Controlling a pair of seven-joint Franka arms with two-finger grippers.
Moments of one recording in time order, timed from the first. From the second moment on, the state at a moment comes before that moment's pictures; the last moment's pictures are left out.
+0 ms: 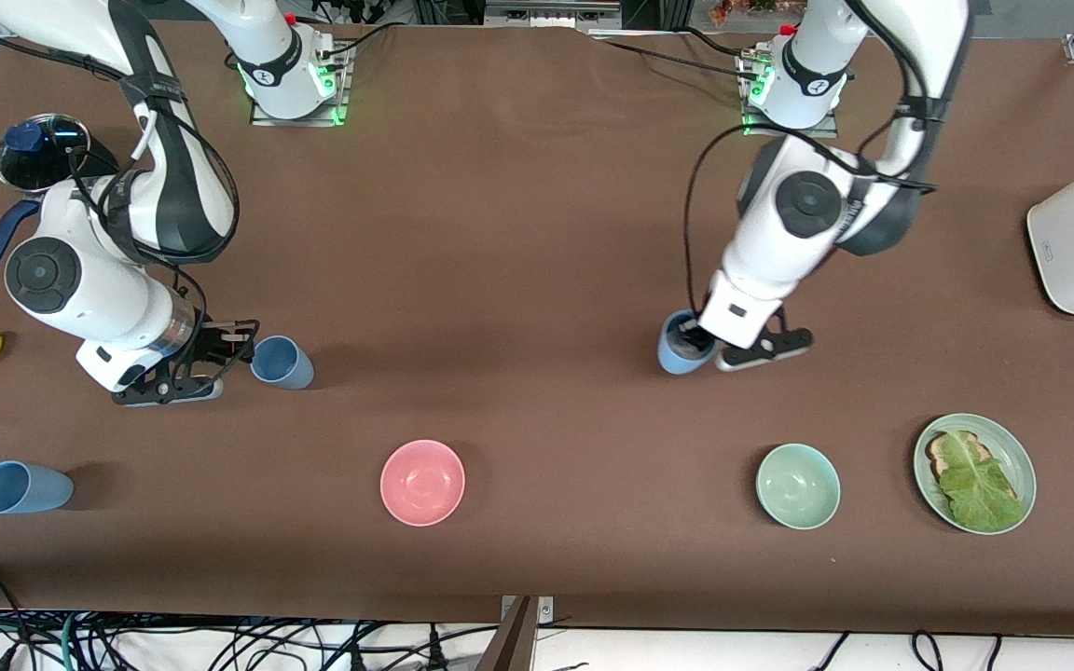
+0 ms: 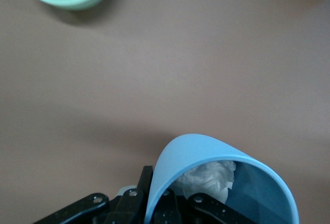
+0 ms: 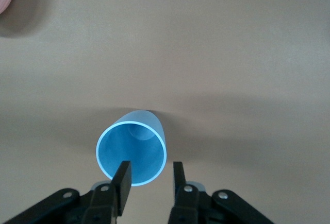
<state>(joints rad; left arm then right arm) -0.51 0.32 0.06 -1.91 -0.06 2.33 -0.74 0.14 0.37 -0.03 -1.78 0.00 2.11 0.00</state>
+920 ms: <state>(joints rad) -0.75 0.47 0.05 -1.83 0.02 2.40 -1.24 0.14 0.39 -0.03 -1.89 0.00 2.26 -0.01</state>
